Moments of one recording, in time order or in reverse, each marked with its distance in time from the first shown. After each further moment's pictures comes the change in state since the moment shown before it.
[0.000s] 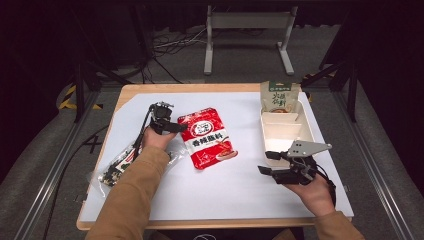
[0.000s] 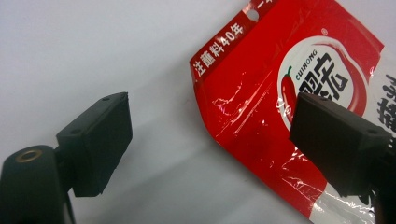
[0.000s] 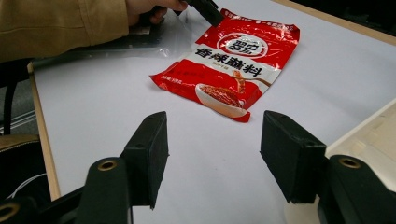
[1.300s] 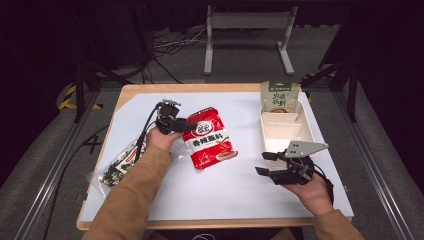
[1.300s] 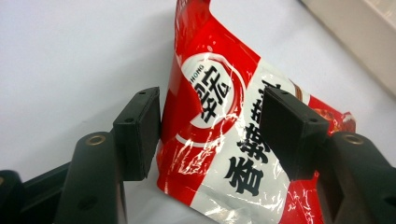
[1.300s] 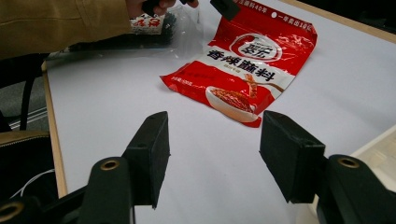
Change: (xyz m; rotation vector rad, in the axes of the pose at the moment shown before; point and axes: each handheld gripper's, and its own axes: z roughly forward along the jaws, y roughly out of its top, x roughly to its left) left arm -0.036 0.013 -0.021 -0.013 -0.206 0.050; right arm 0.001 0.000 0.006 -0.005 0.043 -0.026
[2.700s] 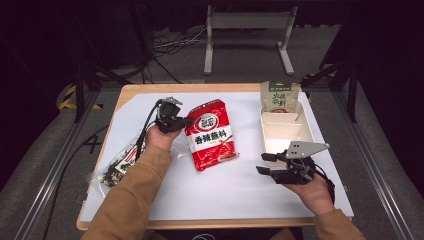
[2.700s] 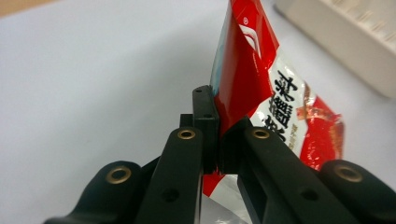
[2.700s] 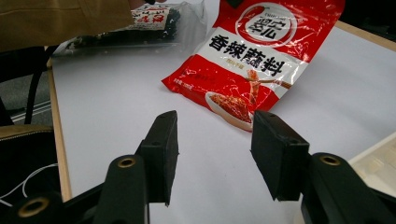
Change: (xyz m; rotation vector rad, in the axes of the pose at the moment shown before) left arm -0.024 0.010 -0.029 -0.068 0.019 0.119; right arm 0.002 0.003 -0.004 -0.001 0.009 -0.034
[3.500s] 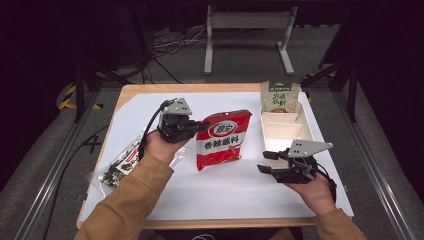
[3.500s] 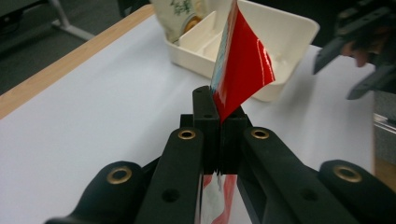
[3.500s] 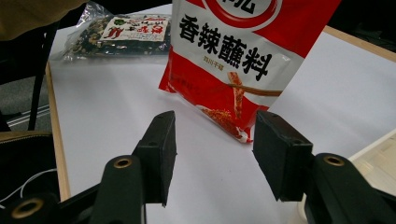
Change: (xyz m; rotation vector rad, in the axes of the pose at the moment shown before) left arm -0.098 0.015 -0.062 -0.125 -0.145 0.316; right arm 0.000 0.004 -0.005 -0.018 -0.012 0.000
